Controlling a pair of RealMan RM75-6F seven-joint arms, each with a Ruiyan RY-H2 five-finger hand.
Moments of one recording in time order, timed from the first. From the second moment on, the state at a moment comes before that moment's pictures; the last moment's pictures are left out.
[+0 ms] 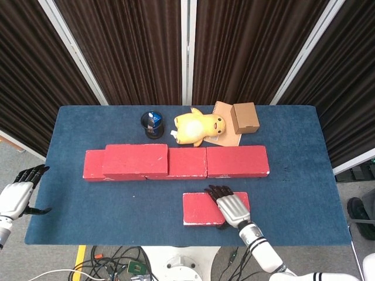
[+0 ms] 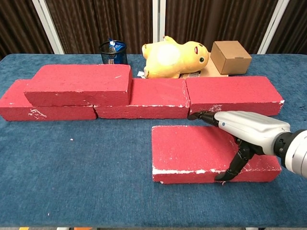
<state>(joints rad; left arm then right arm) -0.25 -0.97 0.02 -1.61 1.38 1.13 -0.19 0.51 -1.58 0.06 -1.82 -1.02 1.00 -0.59</state>
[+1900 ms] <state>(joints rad) -0.21 -0.94 -0.01 -1.68 1.46 1.26 -0.15 0.70 -1.32 0.20 -1.75 -1.03 0.84 -0.35</state>
